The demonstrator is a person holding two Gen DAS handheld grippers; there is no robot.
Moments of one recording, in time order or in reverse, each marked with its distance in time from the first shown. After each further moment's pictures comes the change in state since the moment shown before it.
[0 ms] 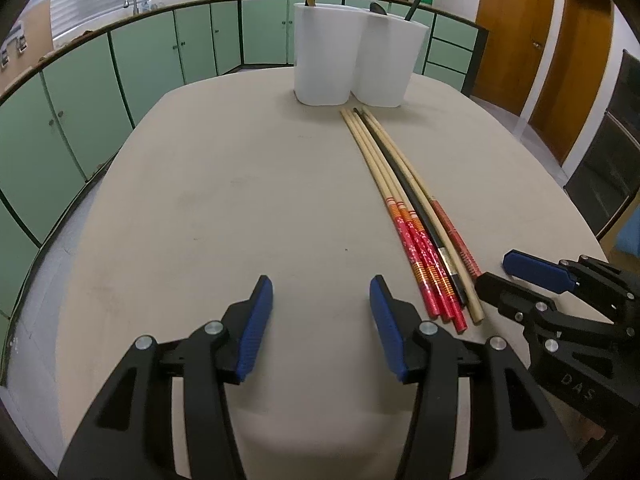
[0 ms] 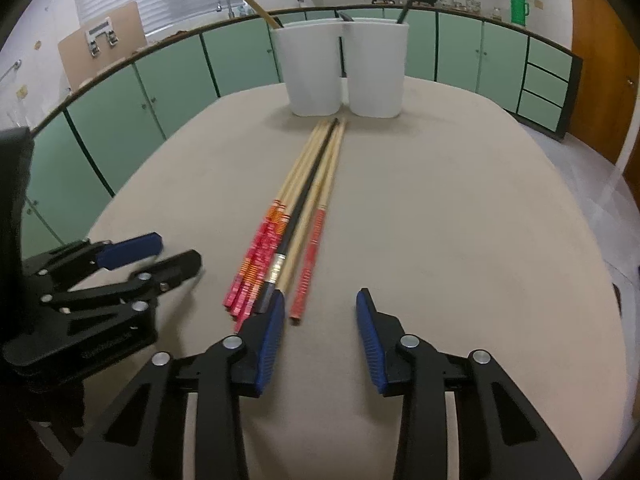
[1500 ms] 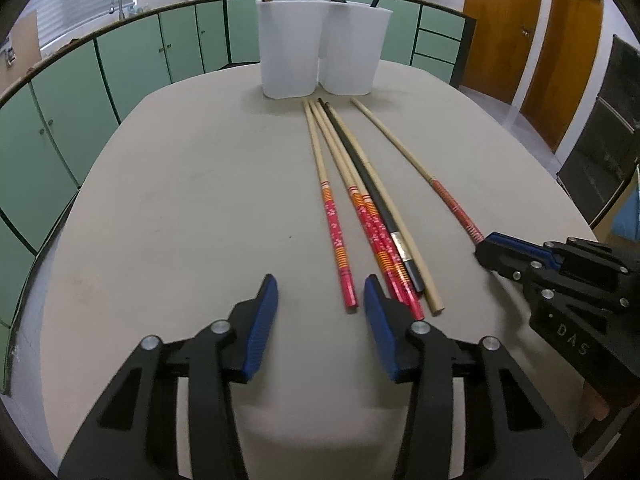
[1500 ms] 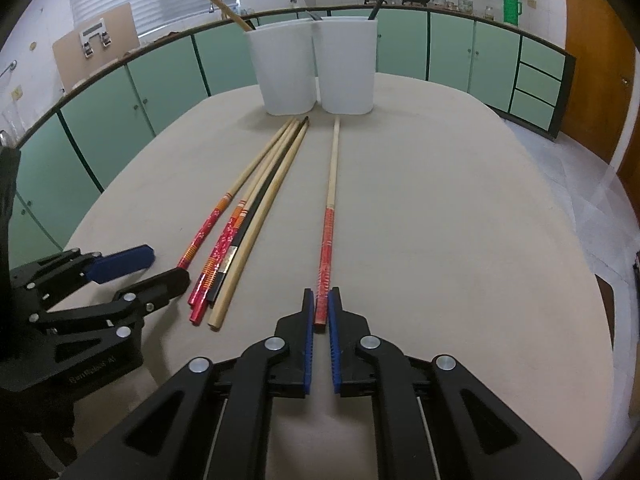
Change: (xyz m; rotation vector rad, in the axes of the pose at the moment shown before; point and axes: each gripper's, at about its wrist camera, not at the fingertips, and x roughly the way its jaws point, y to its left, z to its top) left arm -0.001 -0.033 -0.009 0.038 0.015 -0.015; right arm 0.001 -0.020 -0.007 0.011 -0.006 -0.016
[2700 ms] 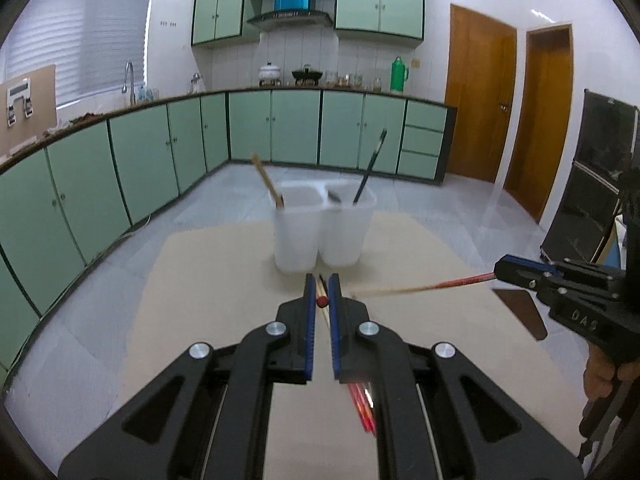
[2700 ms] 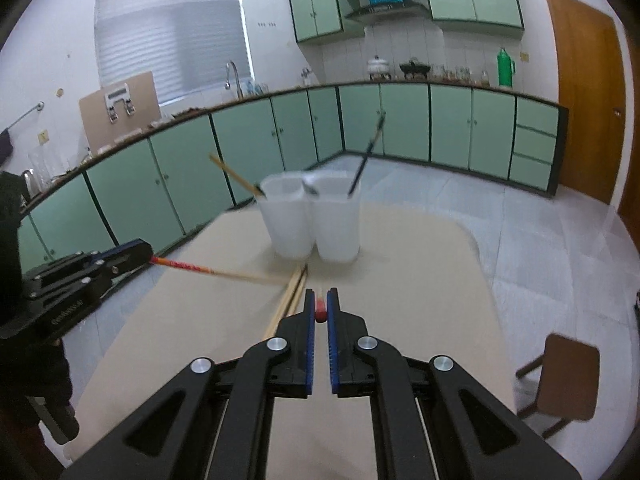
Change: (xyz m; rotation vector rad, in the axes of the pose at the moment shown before) left arm -0.118 0.012 0.092 0.015 -0.363 -0.029; right arm -0.114 -0.025 0.086 -0.019 -0.281 0.054
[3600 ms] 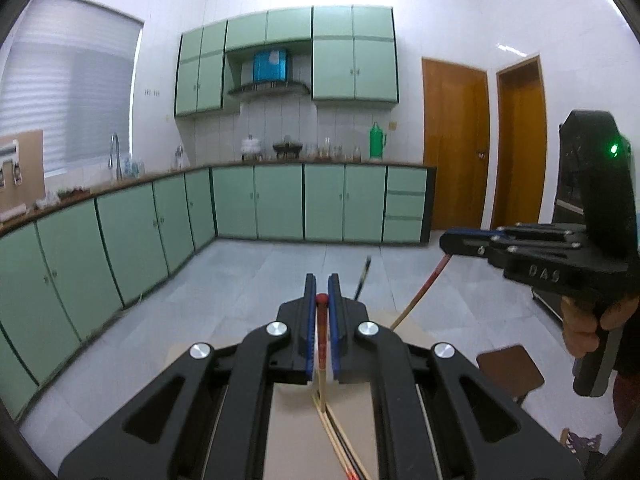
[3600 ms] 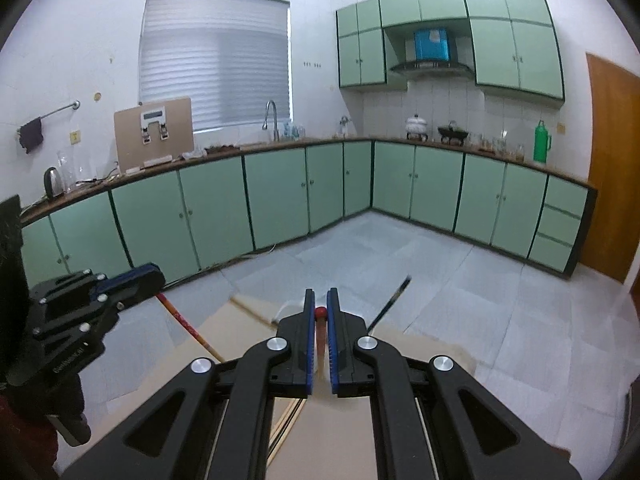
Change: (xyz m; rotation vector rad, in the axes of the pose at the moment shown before) left arm -0.029 -0.021 0.110 0.077 -0.257 -0.045; right arm -0.016 0.013 0.150 -0.164 -0.151 0.062
